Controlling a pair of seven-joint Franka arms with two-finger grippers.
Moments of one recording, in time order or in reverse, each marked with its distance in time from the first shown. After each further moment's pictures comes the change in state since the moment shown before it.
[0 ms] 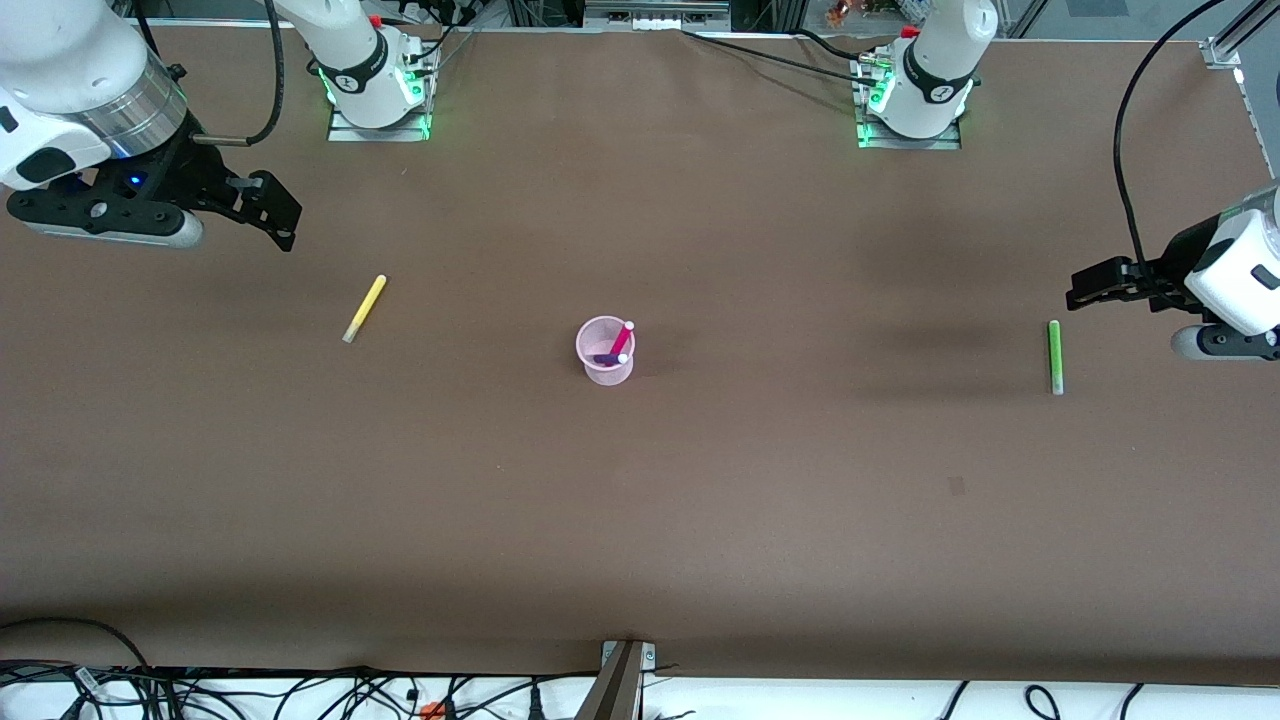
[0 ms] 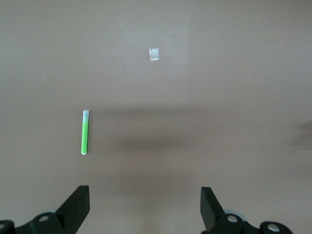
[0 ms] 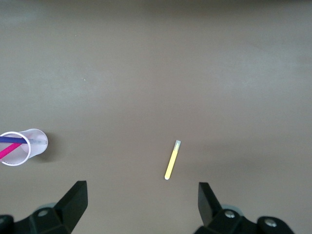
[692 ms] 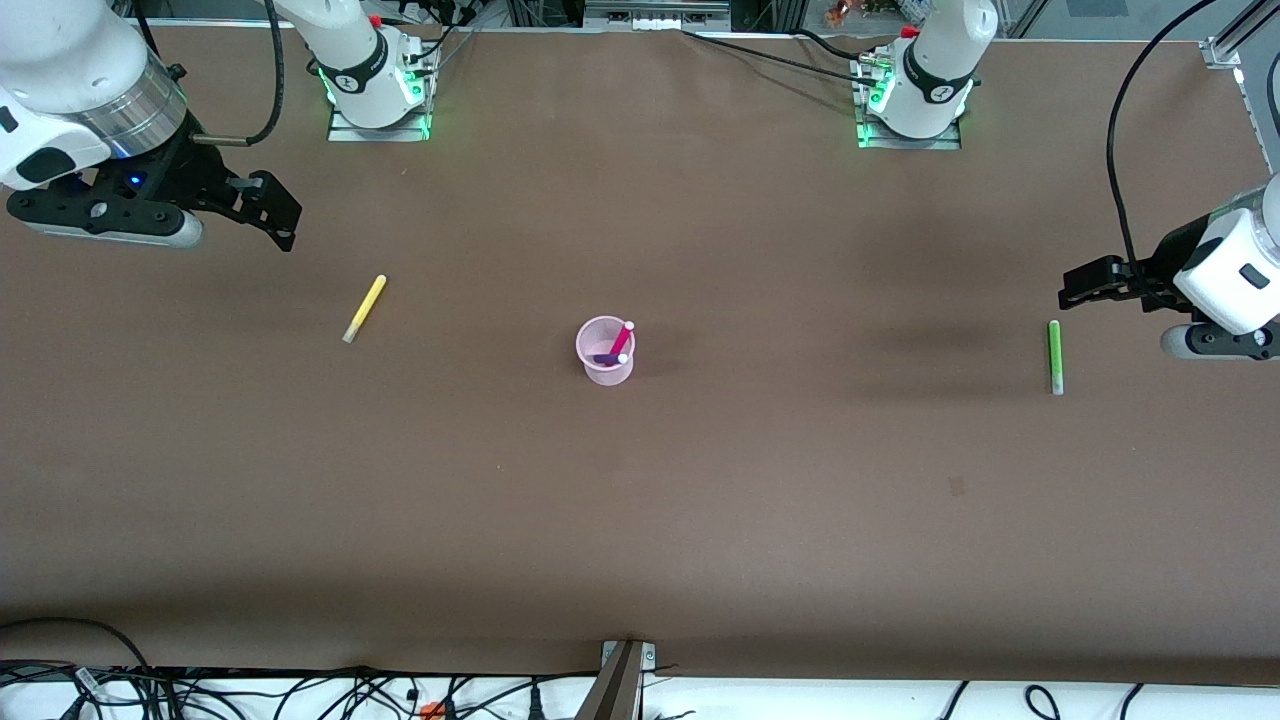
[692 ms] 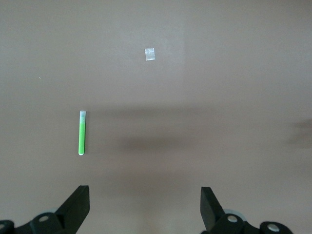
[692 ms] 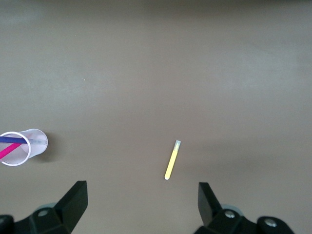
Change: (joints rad) left arm -0.003 0.000 -0.013 0.000 0.000 0.000 -0.005; right arm 0.000 0.000 0.000 0.000 0.000 0.000 0.000
